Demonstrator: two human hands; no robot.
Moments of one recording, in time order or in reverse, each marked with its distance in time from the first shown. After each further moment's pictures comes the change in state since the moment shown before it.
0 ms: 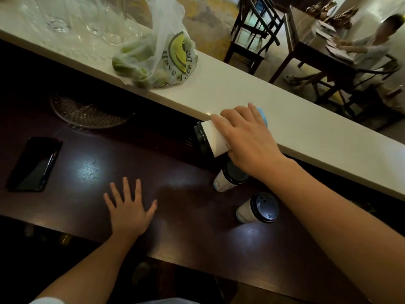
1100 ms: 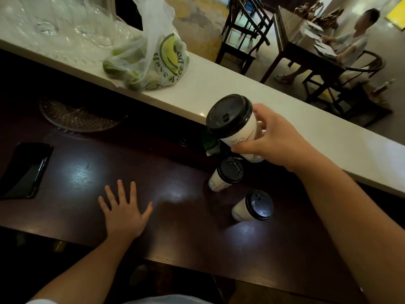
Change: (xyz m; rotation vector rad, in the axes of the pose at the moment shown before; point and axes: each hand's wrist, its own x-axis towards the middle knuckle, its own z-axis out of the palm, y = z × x) left_hand 0.003 -0.001 -0.002 0.001 -0.021 0.021; right_hand -0.030 0.041 -0.028 0.971 -0.021 0.398
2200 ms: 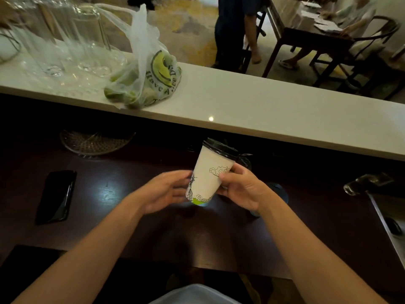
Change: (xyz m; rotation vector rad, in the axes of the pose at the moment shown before) left_hand 0.028 0.073 -0.163 -1.358 -0.946 0.063; right_hand -0.020 0.092 0.135 1.391 -0.254 0.219
